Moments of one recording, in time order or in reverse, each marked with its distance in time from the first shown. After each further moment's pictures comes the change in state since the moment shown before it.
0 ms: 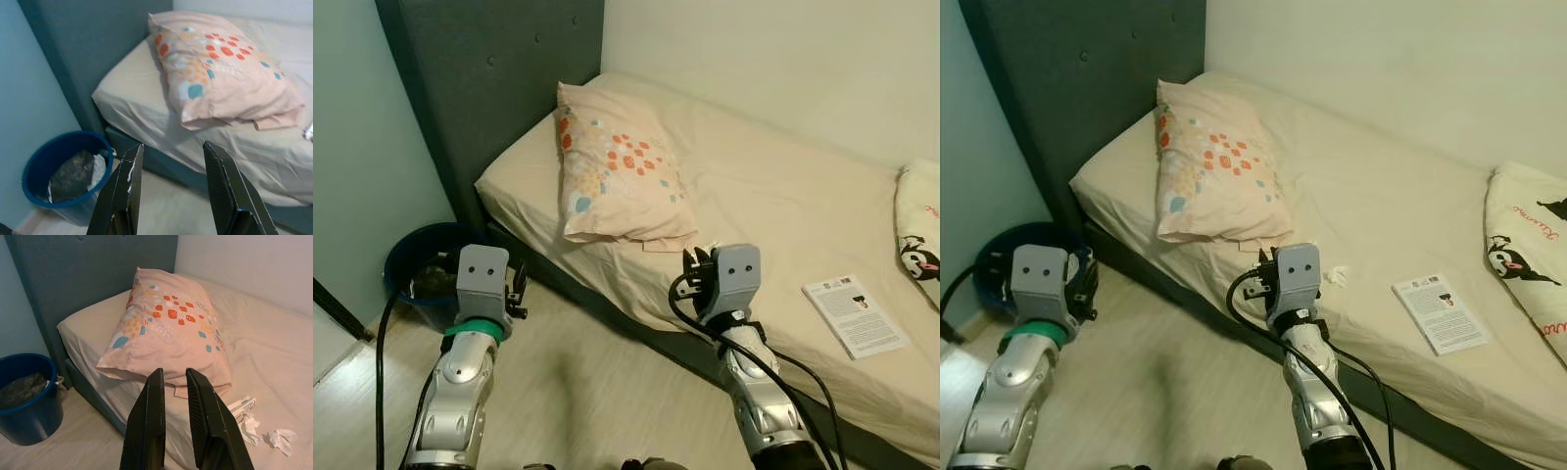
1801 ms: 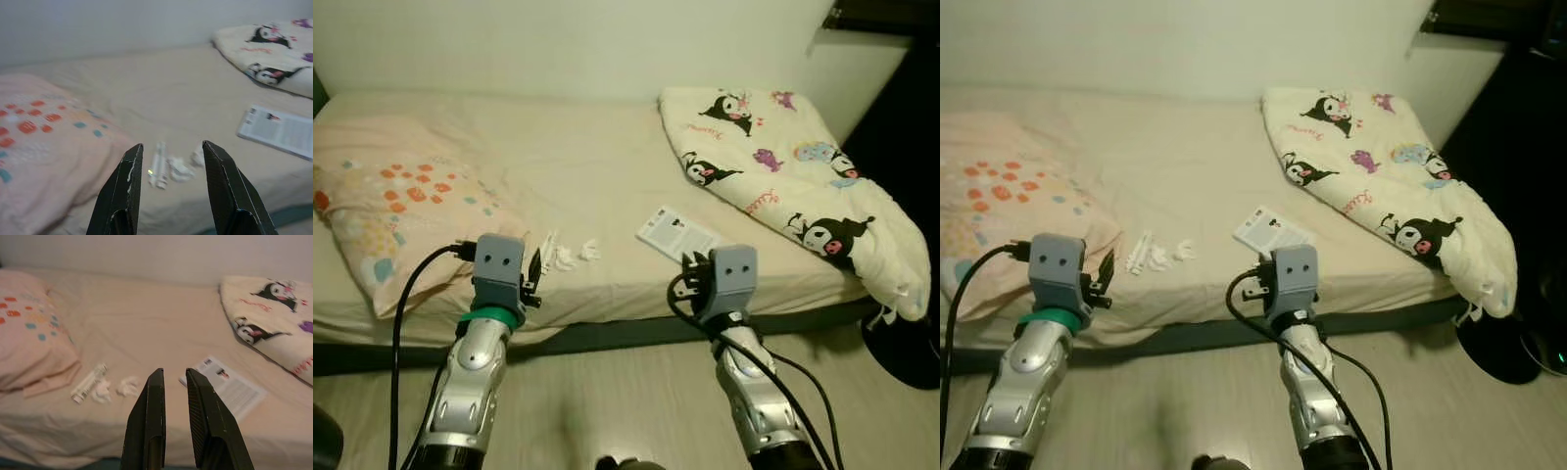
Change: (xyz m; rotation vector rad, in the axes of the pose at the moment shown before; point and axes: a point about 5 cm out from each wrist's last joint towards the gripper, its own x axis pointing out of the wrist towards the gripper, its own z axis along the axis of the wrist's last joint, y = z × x) left arm 0.013 -0.008 0.015 0.031 -0.082 -0.011; right arm 0.003 0.006 -0.001 0.015 0.028 0.014
